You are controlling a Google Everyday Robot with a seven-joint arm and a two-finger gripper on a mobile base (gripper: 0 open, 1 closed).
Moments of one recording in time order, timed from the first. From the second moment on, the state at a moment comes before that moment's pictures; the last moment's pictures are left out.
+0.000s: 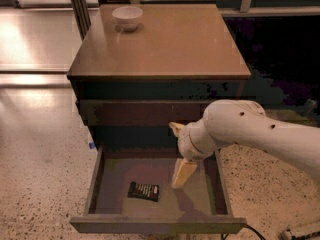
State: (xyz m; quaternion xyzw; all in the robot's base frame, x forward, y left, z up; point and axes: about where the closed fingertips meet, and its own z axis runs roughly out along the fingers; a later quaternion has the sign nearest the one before) arm 0.496 -0.043 0.671 -0.71 0.65 0.07 0.26
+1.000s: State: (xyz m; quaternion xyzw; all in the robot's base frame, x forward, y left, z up) arm 0.483 0.001 0.602 -0.70 0.68 0.03 0.23
